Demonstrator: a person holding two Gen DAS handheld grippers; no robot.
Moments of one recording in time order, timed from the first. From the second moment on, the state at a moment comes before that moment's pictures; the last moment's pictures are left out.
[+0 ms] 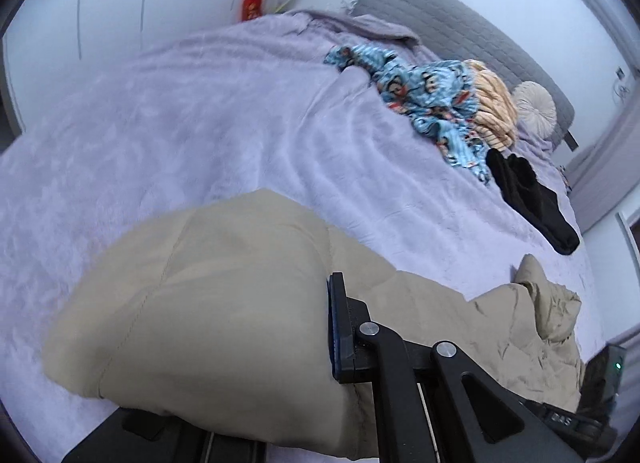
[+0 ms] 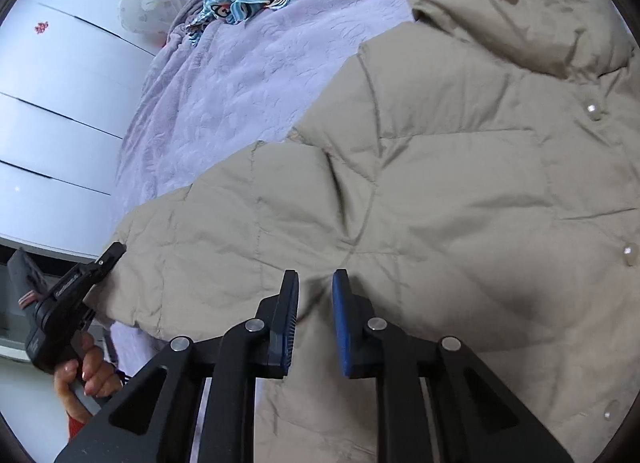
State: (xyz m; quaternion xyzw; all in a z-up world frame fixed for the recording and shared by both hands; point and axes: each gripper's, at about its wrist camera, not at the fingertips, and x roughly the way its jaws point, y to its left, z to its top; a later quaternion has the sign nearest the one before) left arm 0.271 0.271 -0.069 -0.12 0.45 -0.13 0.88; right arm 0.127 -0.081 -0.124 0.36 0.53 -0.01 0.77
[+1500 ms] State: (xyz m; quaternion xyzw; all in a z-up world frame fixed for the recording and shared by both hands) left arm 0.107 0.015 -0.077 0.15 0.45 -0.20 0.86; right arm -0.024 -0.231 -0.067 0.20 0.50 -0.08 0.84
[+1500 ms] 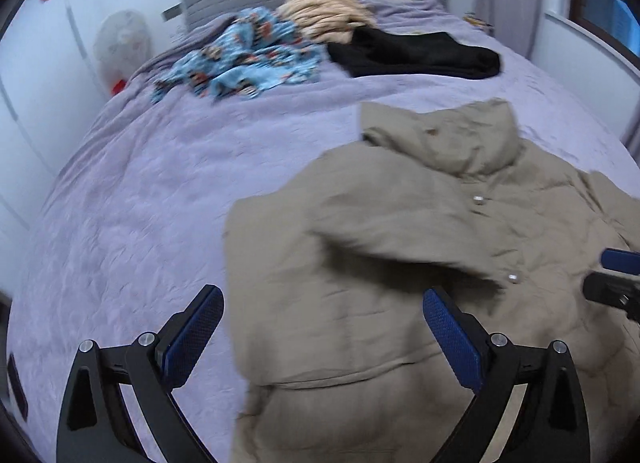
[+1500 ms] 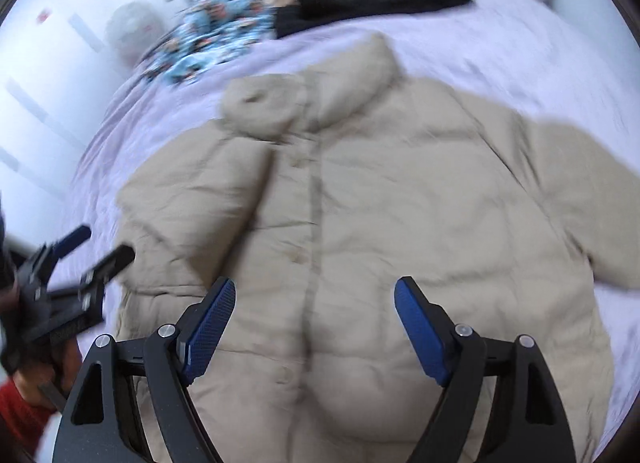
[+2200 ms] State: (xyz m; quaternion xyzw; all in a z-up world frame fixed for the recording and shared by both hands) left arm 0.217 0.088 -0.124 -0.02 0.54 -0.16 0.82; right arm 0.015 -0.284 -0.103 0.35 0.45 -0.16 0.80
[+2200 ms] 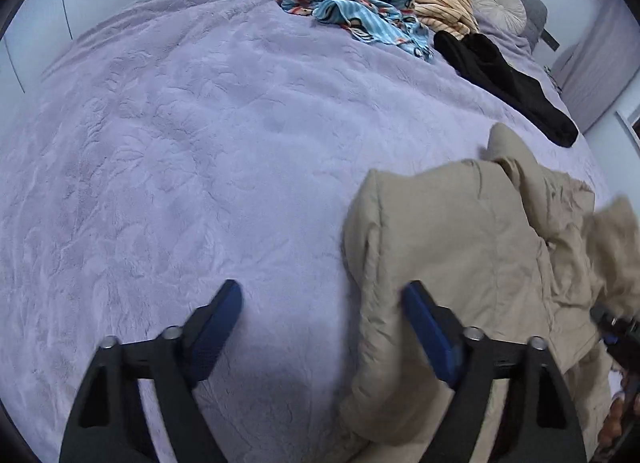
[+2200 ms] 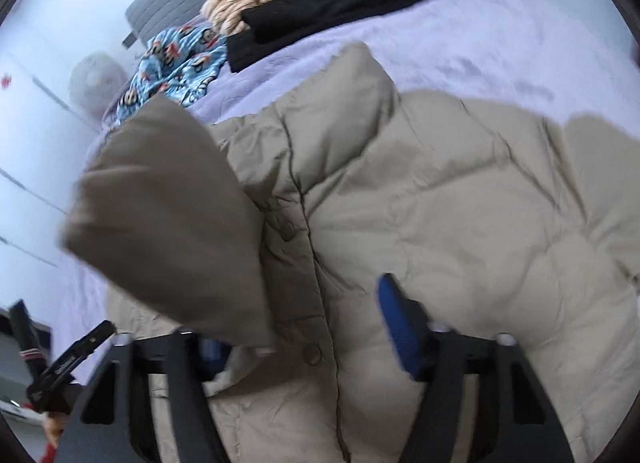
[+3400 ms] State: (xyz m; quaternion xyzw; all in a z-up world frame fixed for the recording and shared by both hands) left arm 0.187 0.016 -0.111 0.13 0.51 -0.14 0.84; right arm -0.082 -0.366 -0.097 0.35 0.48 -0.23 0.77
